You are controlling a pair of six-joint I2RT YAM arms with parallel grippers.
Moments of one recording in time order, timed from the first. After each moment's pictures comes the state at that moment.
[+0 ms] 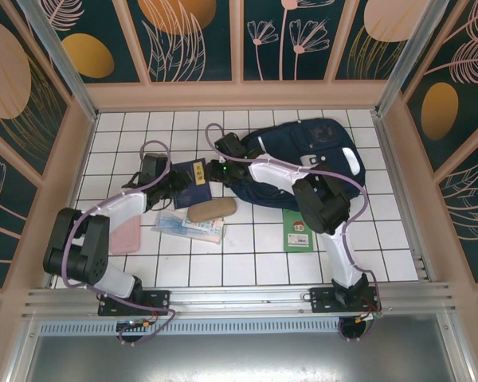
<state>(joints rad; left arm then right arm) -0.23 1.55 0.78 -0.05 0.16 -0.76 0.75 2.19 1.65 -0.35 -0.21 0.65</state>
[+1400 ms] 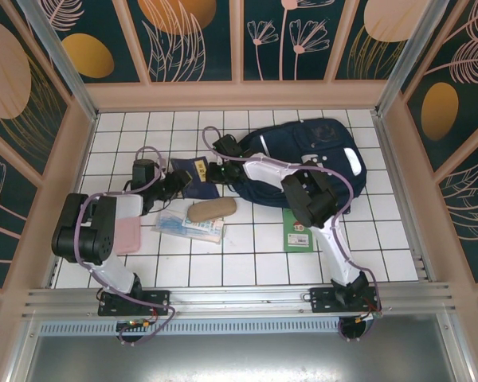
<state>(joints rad) -0.13 1.66 0.65 0.37 0.59 -0.94 0.74 2.32 1.75 -0.38 -0.28 0.63</state>
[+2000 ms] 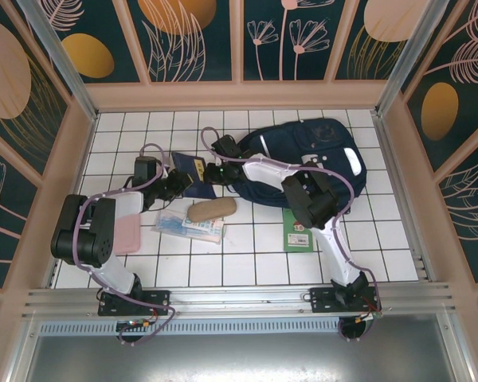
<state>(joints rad) -0.14 1.64 0.71 0.16 0.56 -0.81 0.75 2.29 1.74 -0.40 -0.26 0.60</state>
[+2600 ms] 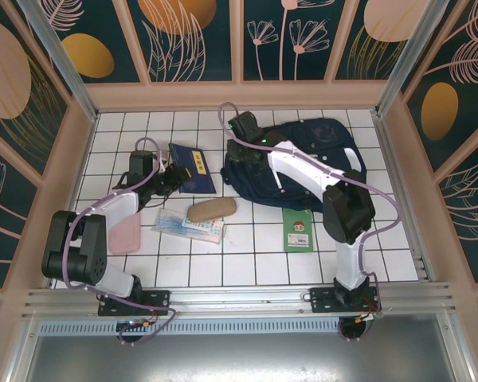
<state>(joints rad) -0.14 1.50 0.74 0.08 0.55 -0.79 0.67 1.96 1.66 -0.56 0.18 0.42</state>
